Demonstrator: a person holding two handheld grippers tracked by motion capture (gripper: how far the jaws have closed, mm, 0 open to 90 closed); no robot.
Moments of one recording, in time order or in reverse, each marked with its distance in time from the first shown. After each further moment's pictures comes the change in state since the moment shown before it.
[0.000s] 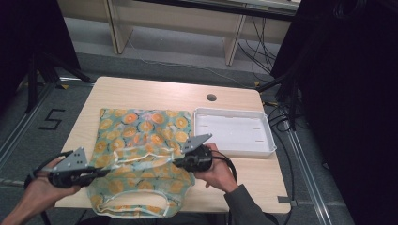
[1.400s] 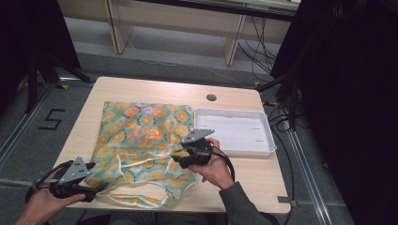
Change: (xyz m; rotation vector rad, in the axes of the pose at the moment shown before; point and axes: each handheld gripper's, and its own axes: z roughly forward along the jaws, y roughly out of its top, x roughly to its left) left arm -0.014 -0.049 0.021 0.084 0.149 0.014; right arm -0.004 -0.003 0.006 -0.041 -0.150 0.136
